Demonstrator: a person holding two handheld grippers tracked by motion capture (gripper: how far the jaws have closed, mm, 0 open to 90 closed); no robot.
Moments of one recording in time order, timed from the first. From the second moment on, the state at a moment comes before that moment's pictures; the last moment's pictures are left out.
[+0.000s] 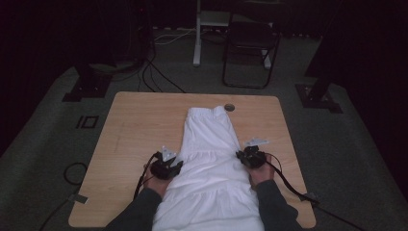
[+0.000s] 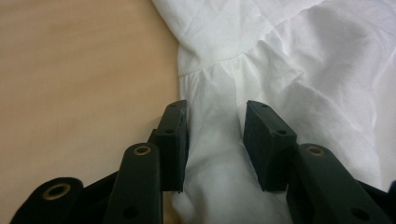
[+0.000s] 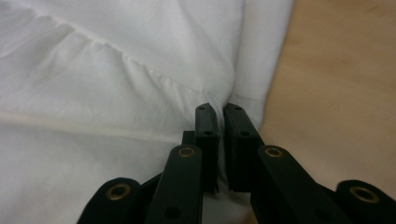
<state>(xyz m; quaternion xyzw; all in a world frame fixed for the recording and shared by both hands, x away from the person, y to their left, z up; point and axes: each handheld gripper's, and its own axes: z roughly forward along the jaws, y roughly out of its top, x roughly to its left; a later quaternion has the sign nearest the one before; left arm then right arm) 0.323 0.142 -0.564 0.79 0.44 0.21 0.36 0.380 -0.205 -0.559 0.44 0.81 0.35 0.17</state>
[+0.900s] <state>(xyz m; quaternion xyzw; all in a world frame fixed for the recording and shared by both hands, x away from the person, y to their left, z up) 0.289 0.149 -0.566 0.81 0.42 0.20 0.37 0.472 -0.150 -0.541 0.45 0.80 0.39 0.03</state>
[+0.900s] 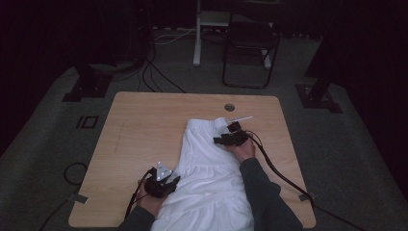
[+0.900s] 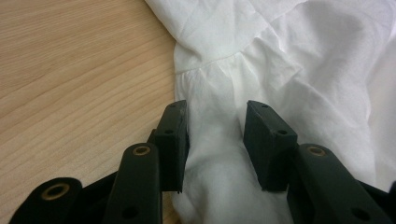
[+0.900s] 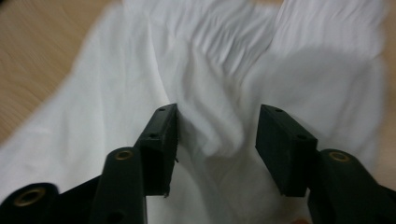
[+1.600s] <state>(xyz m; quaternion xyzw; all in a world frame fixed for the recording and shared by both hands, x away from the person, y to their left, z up) 0.289 0.146 -0.566 0.80 0.42 0.20 0.37 0.461 -0.167 -0.518 0.41 0.80 0.39 0.21</state>
